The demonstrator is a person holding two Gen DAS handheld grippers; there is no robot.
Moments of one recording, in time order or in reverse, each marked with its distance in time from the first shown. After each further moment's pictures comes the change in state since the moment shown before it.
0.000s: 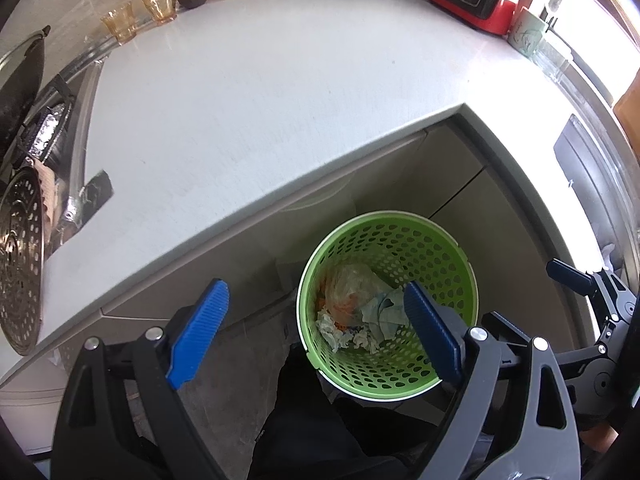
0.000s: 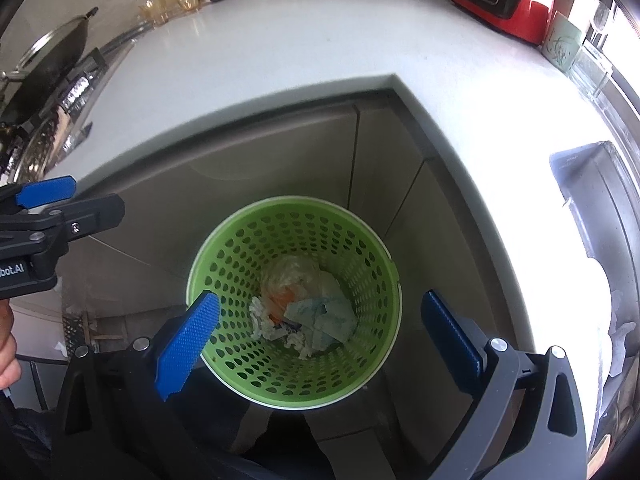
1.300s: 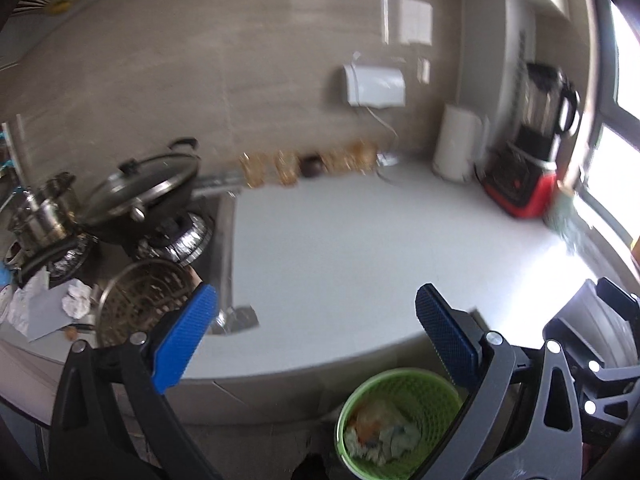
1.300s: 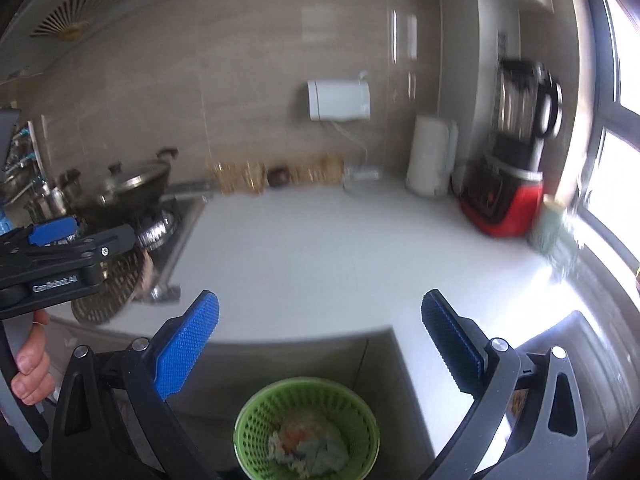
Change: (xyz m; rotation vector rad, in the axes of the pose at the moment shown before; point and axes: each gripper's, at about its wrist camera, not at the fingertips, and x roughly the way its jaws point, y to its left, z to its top) left arm -0.209 0.026 0.021 -0.240 -0.548 0.259; right arm -0.200 0.022 0.073 -0.145 -0.585 0.074
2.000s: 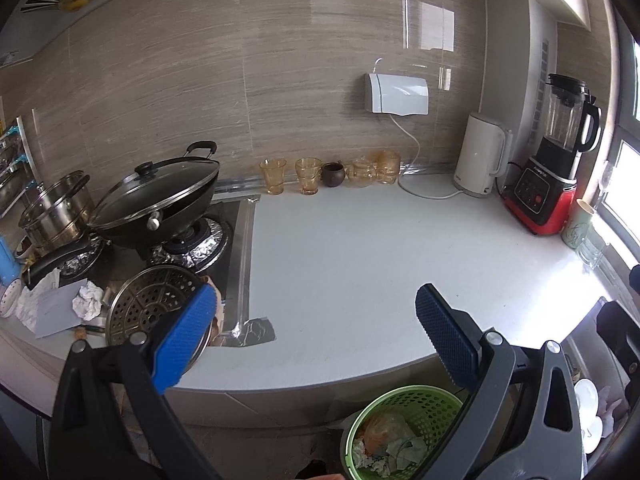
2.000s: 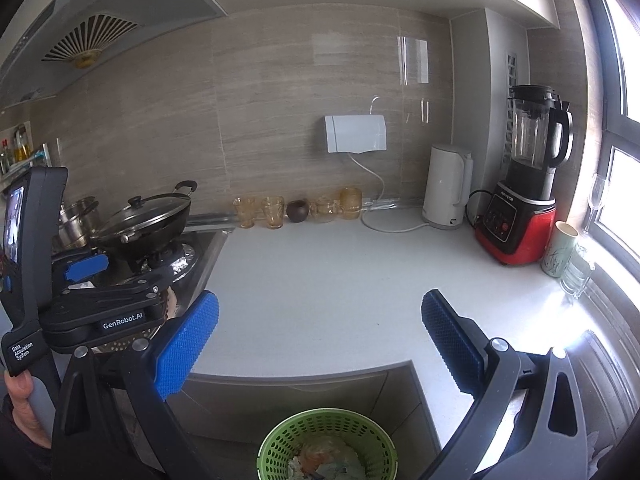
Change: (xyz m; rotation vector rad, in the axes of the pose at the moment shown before) left arm 0.019 0.008 0.012 -0.021 0.004 0.046; right arm -0.009 0.013 0.031 0.024 -0.063 0.055
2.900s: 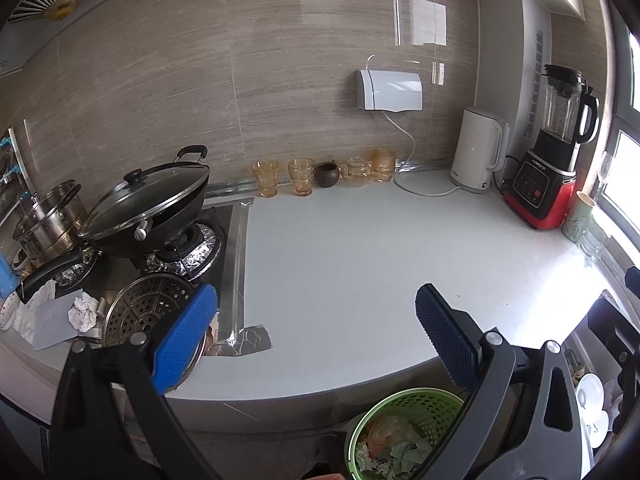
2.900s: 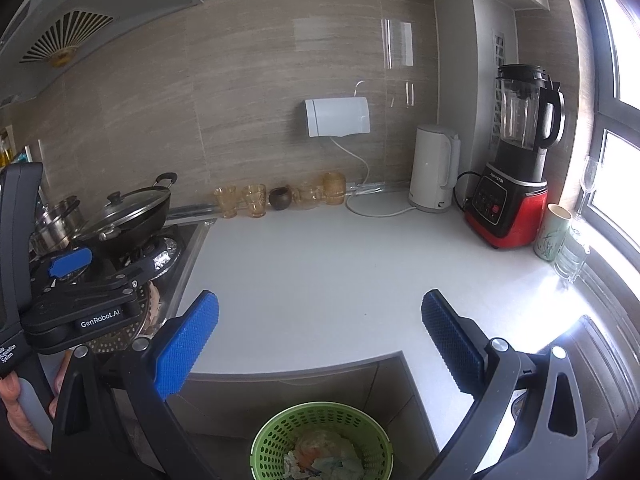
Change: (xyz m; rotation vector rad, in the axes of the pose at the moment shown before) left arm 0.013 -0.006 0.007 0.038 0.002 -0.008; right arm 0.019 -0.014 -0.003 0.035 0.051 -0.049
